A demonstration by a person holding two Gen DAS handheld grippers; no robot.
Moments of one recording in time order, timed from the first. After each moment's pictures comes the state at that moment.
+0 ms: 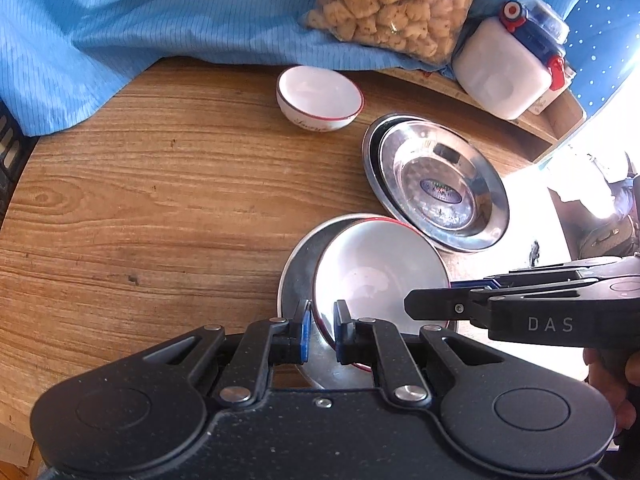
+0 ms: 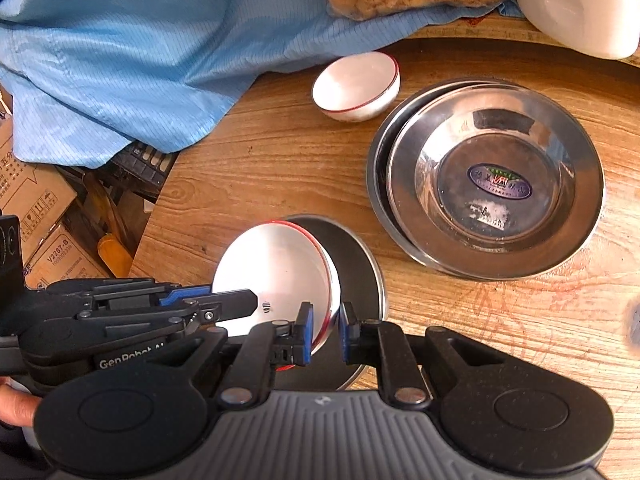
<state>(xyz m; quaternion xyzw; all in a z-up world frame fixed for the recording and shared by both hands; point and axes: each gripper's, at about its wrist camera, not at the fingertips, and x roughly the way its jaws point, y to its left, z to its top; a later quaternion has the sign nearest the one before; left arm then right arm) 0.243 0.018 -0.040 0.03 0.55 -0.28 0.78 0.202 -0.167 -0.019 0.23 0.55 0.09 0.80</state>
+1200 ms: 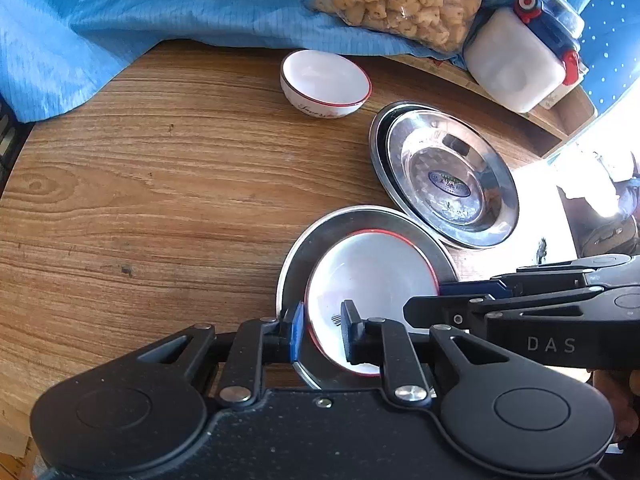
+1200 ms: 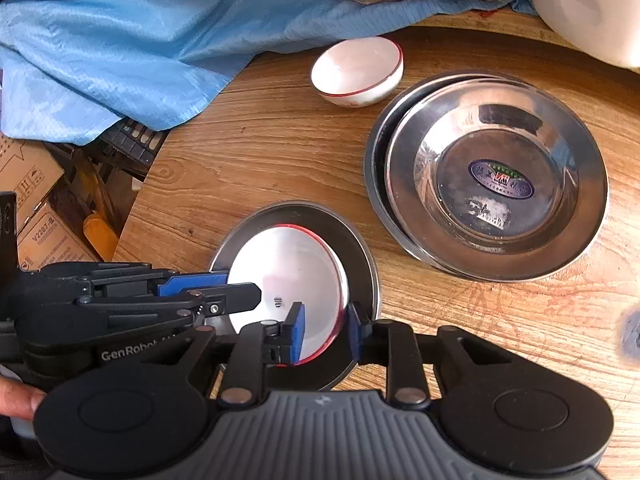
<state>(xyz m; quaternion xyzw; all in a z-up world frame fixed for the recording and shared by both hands) 0.248 0.014 -0.048 0.02 0.57 -0.27 0.77 0.207 -0.160 -0.022 0.19 0.57 0.09 0.79</state>
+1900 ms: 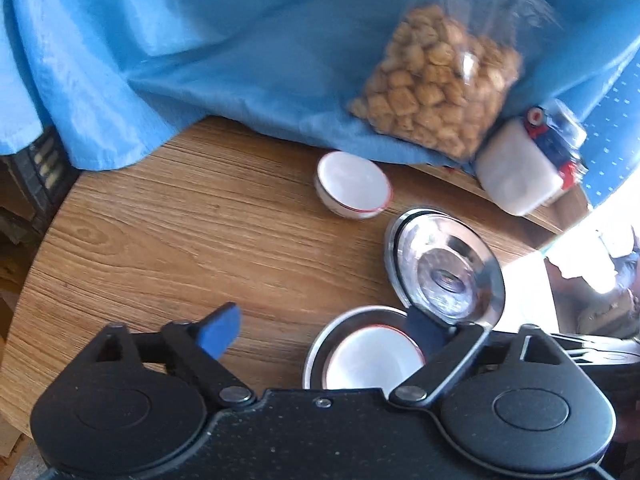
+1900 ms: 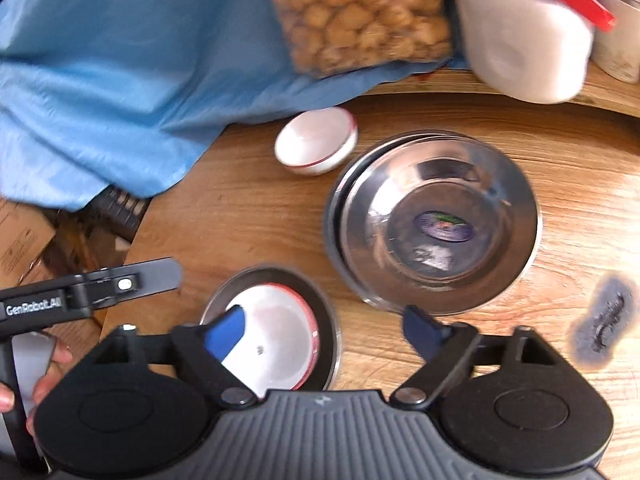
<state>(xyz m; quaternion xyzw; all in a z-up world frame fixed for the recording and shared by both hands) 0.266 0.041 -0.001 -0.04 0.51 -0.23 0.83 0.198 -0.191 0.003 0.23 0.51 0.01 0.83</state>
